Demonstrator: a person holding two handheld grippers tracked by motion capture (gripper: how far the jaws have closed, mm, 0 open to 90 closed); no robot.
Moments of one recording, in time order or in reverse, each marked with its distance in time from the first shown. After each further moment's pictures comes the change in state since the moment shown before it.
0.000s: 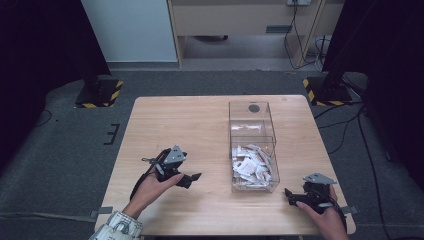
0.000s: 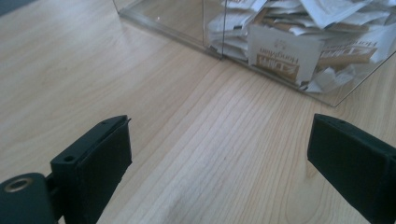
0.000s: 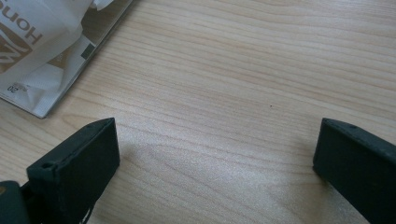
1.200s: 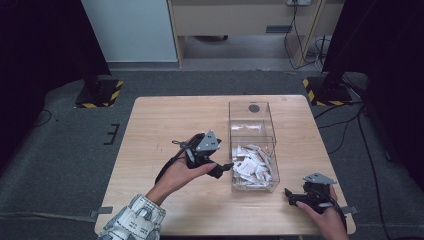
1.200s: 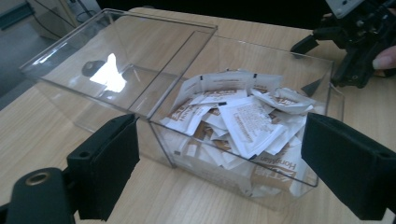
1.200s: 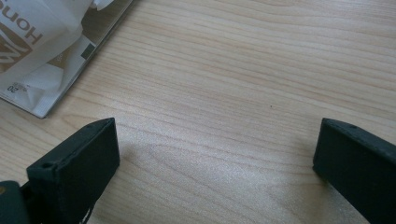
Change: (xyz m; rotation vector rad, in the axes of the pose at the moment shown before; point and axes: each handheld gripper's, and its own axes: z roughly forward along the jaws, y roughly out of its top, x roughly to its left) left arm -0.045 0.101 0.026 -0.051 -0.115 0.152; right arm 0.000 0.000 0.000 -0.001 0.000 -0.001
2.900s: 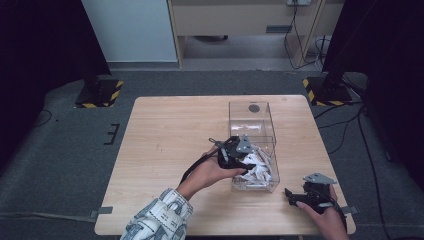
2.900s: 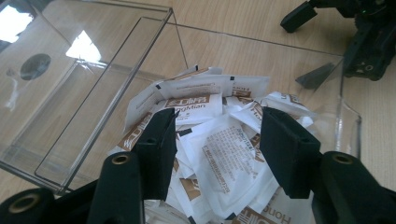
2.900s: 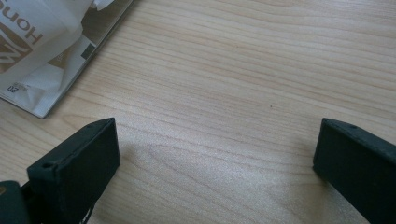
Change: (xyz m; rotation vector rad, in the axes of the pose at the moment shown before) left arm -0.017 0.028 0.076 0.196 -0.045 0.064; right arm 0.000 0.000 0.000 0.000 0.000 0.001
